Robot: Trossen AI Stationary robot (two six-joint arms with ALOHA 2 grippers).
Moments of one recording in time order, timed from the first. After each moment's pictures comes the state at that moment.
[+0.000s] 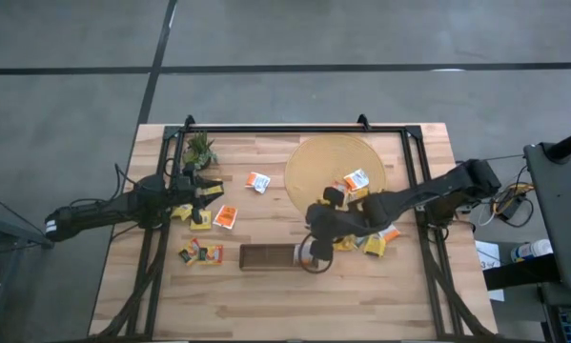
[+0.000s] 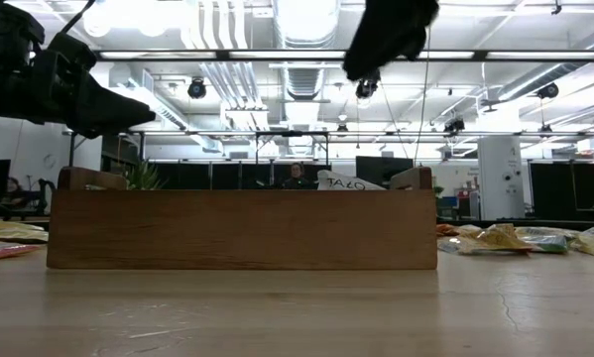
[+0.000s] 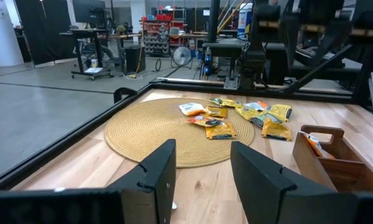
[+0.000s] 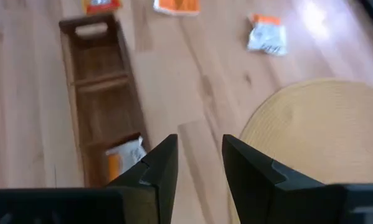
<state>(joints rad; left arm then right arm) 0.23 0.12 0.01 0.02 0.00 0.00 0.29 1.62 1.32 -0.67 0.37 0.46</state>
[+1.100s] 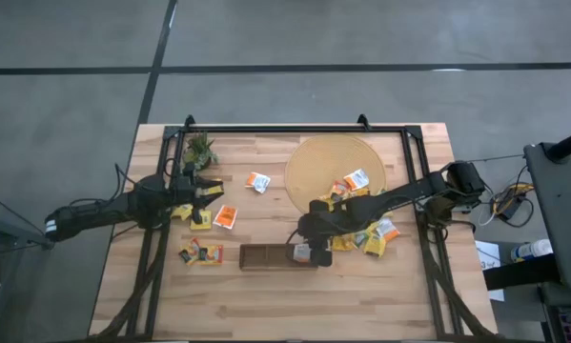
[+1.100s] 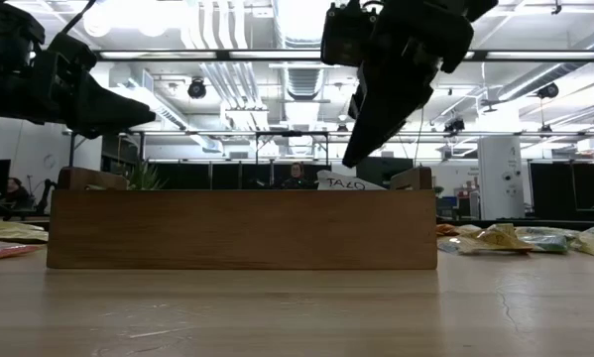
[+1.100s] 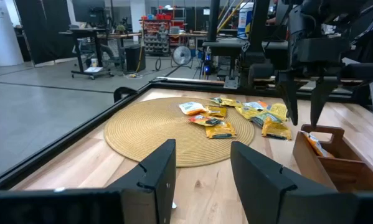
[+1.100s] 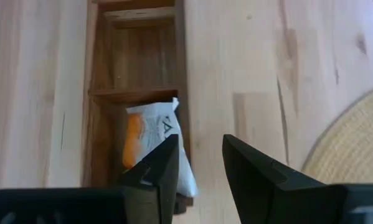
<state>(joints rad) 0.23 0.12 0.01 0.02 0.00 0.00 0.21 1.75 1.17 -0.44 0.04 0.26</state>
